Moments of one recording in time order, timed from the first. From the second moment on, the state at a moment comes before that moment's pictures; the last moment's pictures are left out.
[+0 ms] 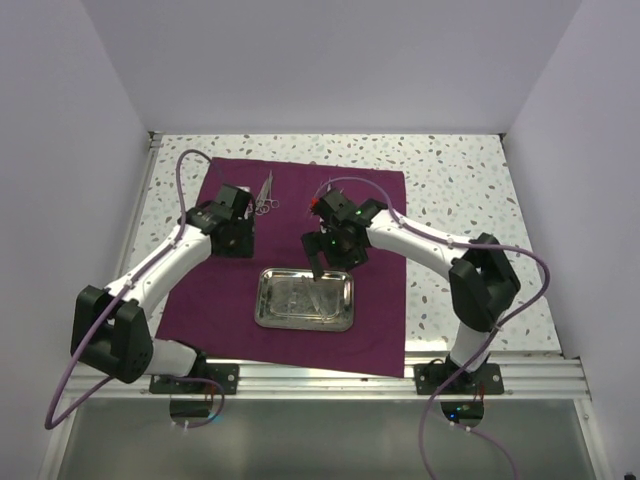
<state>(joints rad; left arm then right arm) -0.38 1.37 1.04 -0.77 -0.22 -0.33 0.79 1.76 1.38 -0.81 -0.09 0.41</state>
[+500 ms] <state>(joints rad) -0.37 1.29 0.97 -0.75 -0.16 -0.30 0.88 2.05 1.64 -0.82 0.03 0.49</state>
